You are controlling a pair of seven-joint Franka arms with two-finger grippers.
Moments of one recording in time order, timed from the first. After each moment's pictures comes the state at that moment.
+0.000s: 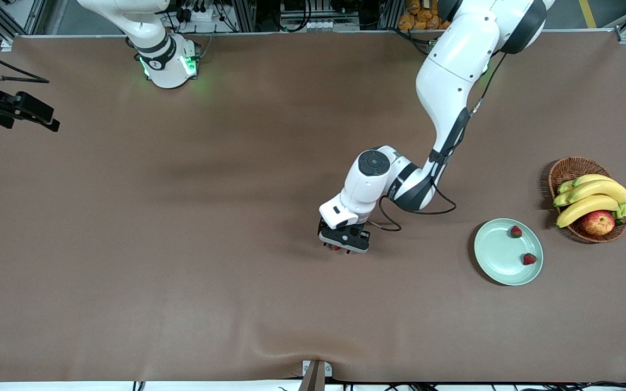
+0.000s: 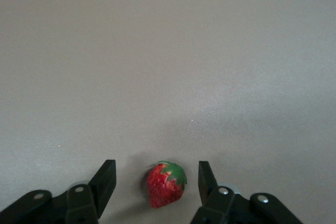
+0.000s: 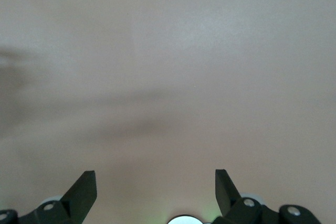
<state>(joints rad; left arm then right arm) -0.53 0.86 -0.11 -1.54 0.26 2.80 -0.52 -0.04 -0.08 0.01 -1.61 0.03 1.47 0.08</state>
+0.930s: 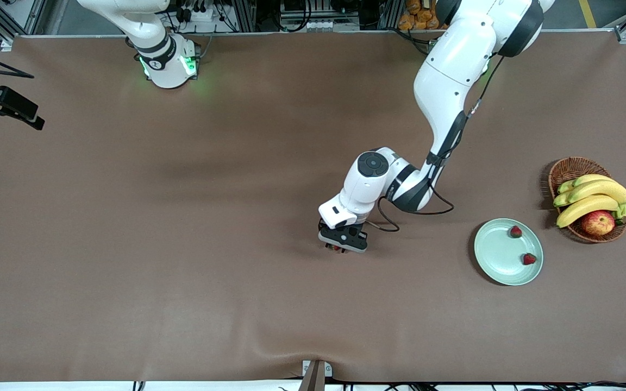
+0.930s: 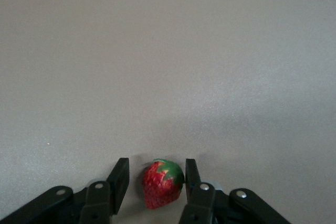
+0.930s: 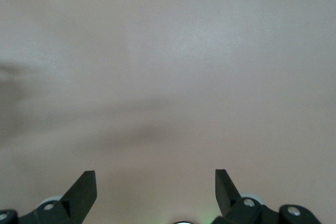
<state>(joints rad) -0.53 0.88 -0.11 -1.54 0.26 2.82 -0.51 -0.04 -0.08 0.00 -1.58 0.02 1.47 0.08</state>
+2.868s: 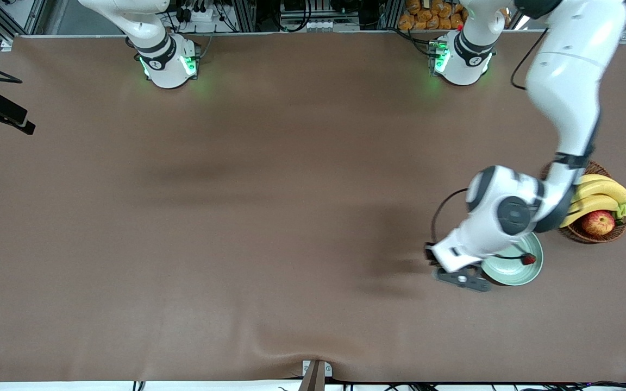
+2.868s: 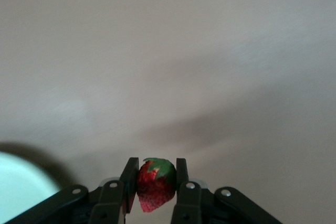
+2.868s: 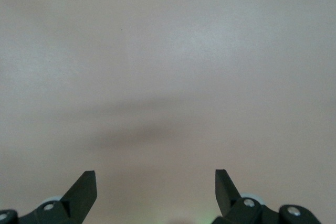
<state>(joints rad) 0.14 0.71 -0.45 -1.51 0.28 2.23 -0.08 -0.09 -0.06 0.00 -1.57 0.04 1.48 0.03</state>
